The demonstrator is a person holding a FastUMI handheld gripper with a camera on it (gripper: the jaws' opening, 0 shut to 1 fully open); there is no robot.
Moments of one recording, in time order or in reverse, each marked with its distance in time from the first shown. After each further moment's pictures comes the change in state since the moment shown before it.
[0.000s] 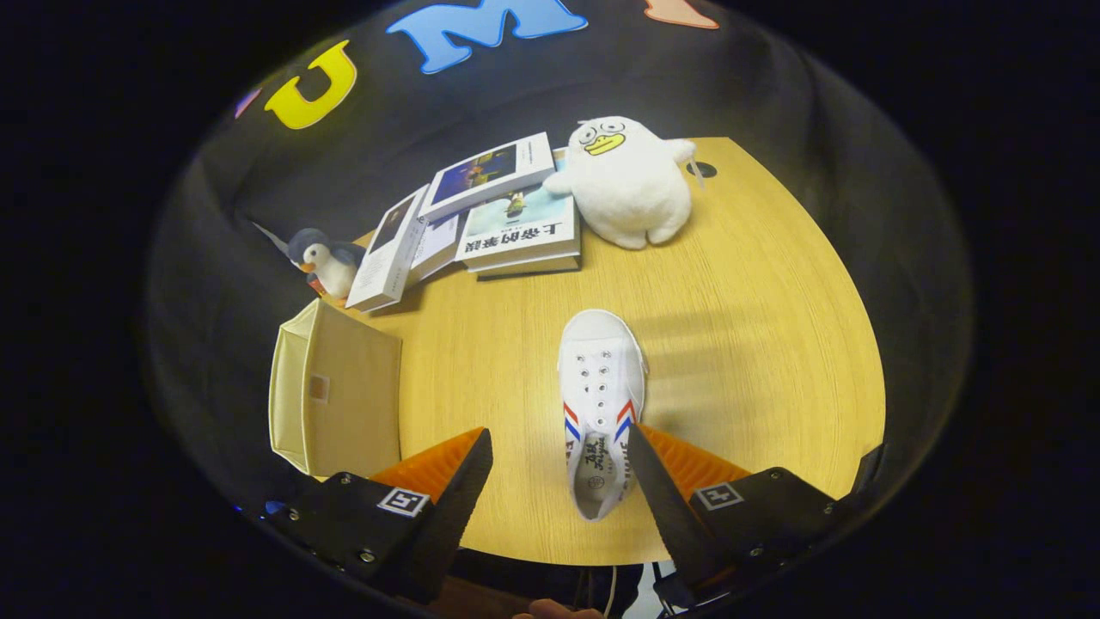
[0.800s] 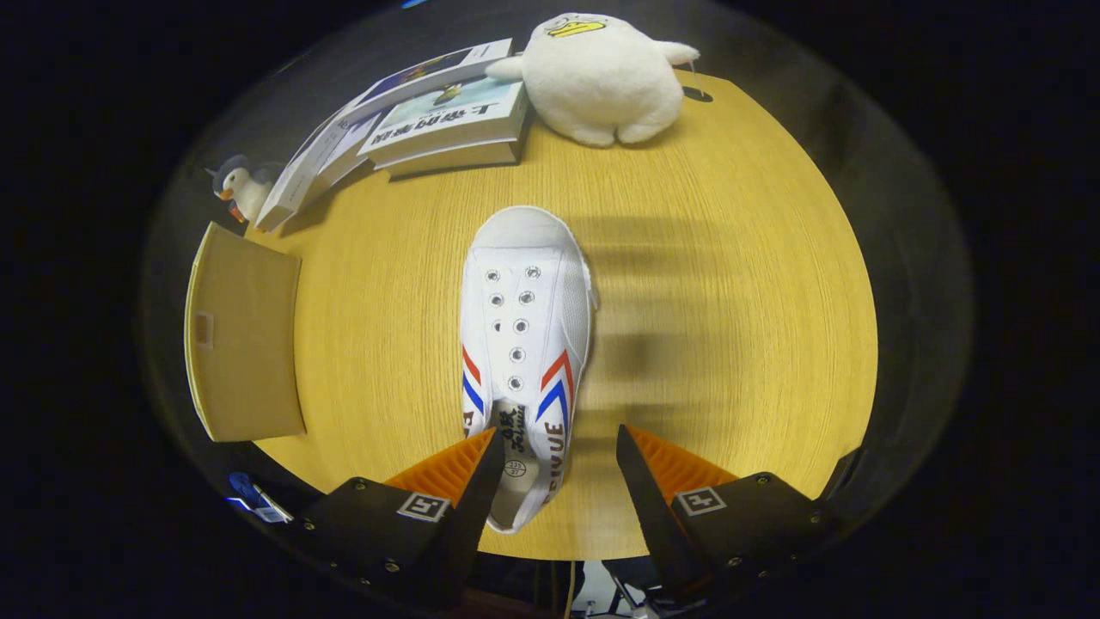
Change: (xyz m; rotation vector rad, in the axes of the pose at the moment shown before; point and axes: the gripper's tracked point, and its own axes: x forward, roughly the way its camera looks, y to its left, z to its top) arm 0.068 -0.050 -0.050 -0.108 0.271 -0.173
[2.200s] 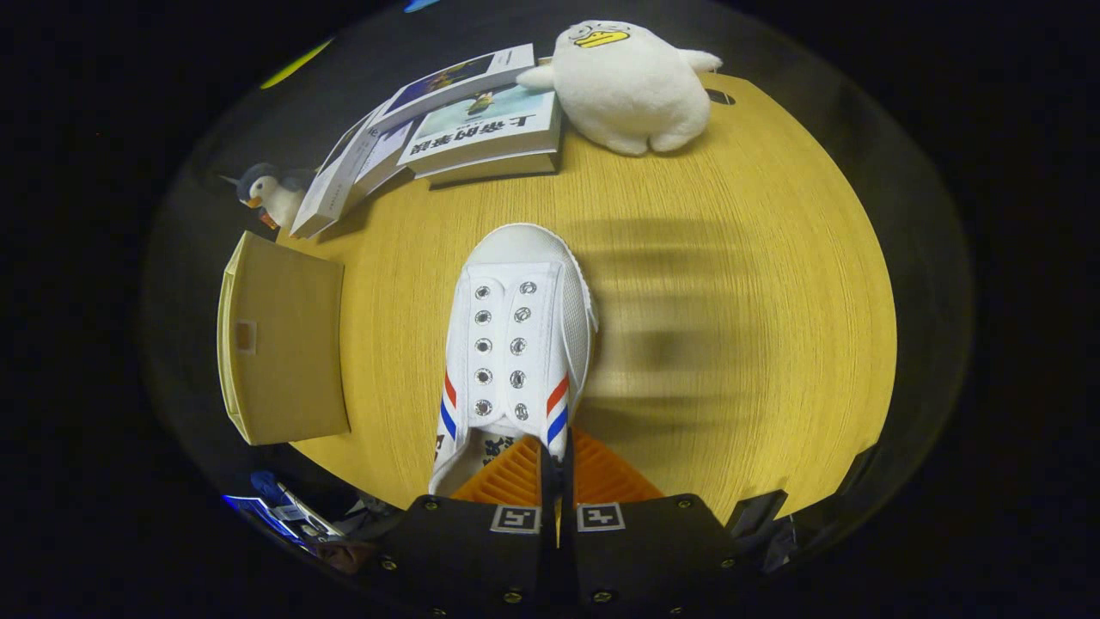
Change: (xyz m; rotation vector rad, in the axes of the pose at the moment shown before) arm -0.039 0.031 0.009 0.037 -0.011 0.124
